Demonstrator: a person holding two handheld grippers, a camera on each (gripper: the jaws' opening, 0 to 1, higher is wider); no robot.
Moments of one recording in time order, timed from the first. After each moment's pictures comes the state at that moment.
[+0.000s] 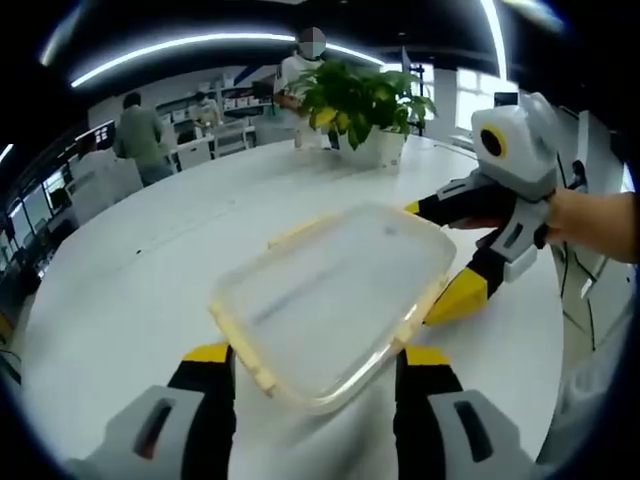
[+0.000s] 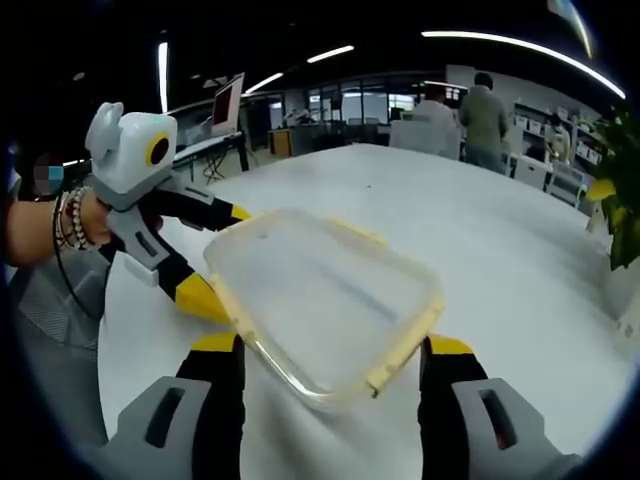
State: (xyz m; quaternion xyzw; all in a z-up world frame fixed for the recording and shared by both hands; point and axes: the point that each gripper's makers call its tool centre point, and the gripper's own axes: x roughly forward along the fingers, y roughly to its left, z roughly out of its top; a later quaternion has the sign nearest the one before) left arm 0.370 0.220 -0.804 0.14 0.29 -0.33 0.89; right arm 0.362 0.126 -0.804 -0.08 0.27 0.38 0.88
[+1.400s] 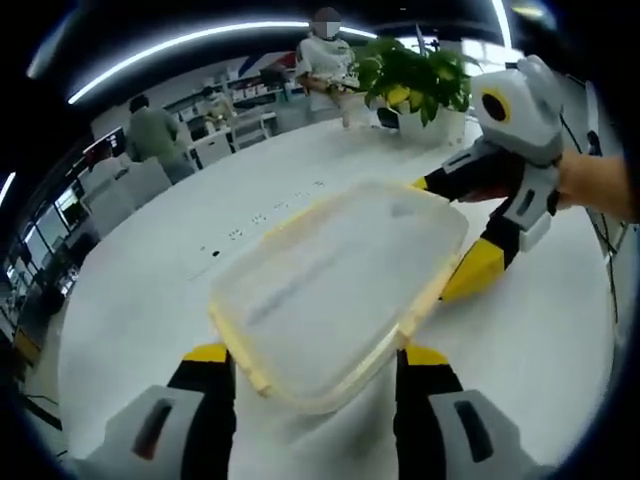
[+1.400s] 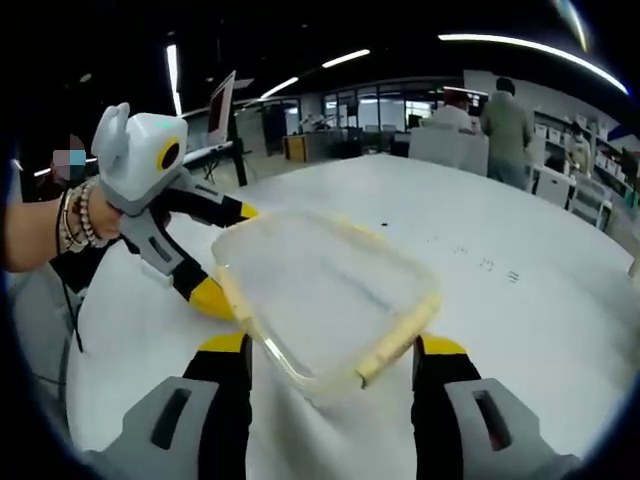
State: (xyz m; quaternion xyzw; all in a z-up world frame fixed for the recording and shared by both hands) left arm 0.492 0.315 -0.809 0.21 0.29 -0.30 0.88; right arm 0.486 0.216 -0.805 -0.07 0.26 0.41 0.87
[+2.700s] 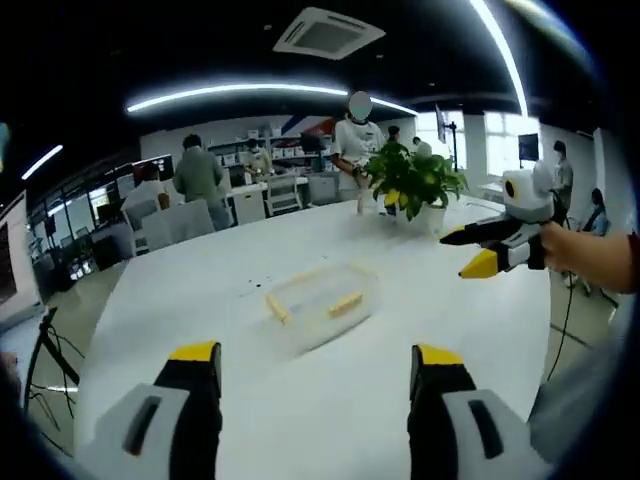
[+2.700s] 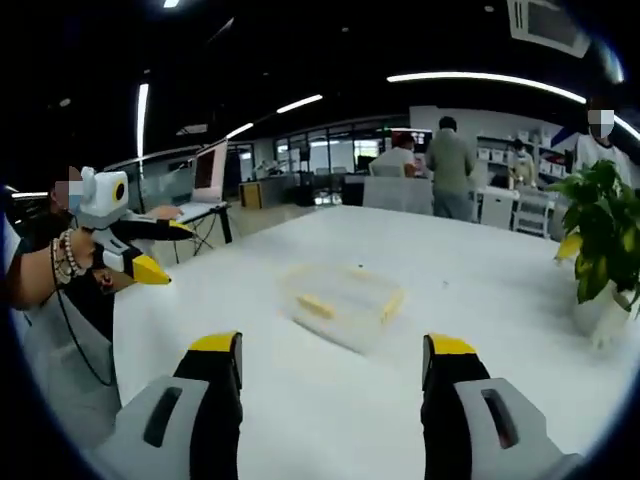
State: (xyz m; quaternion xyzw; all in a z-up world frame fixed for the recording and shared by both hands) left arm 0.310 0.406 -0.676 0.09 0.17 -0.25 0.95; right arm 0.328 0.165 -0.693 -0.03 0.17 0.30 0.94
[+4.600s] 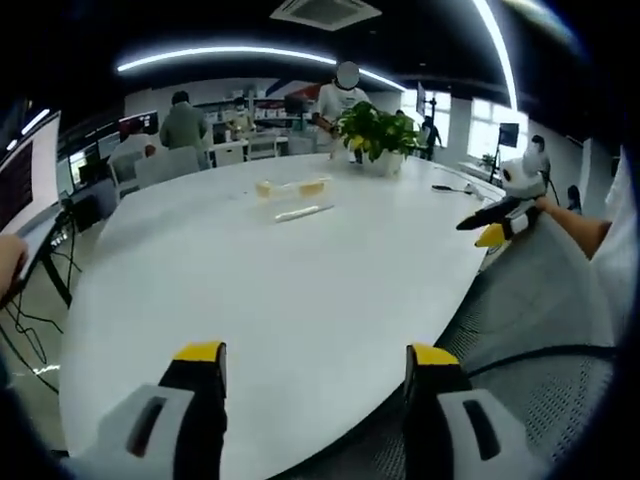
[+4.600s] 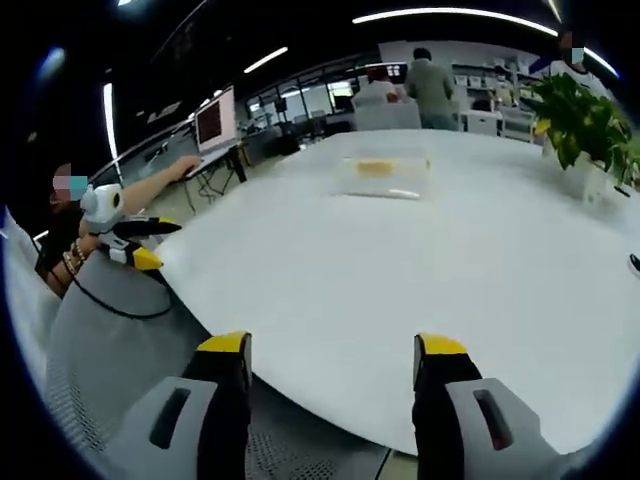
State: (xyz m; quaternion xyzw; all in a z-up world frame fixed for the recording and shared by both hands) left arm 0.166 0.490 -0.769 0.08 0.27 -0.31 0.91; right arm 0.149 0.193 -0.784 0.02 0.32 0.28 0.90
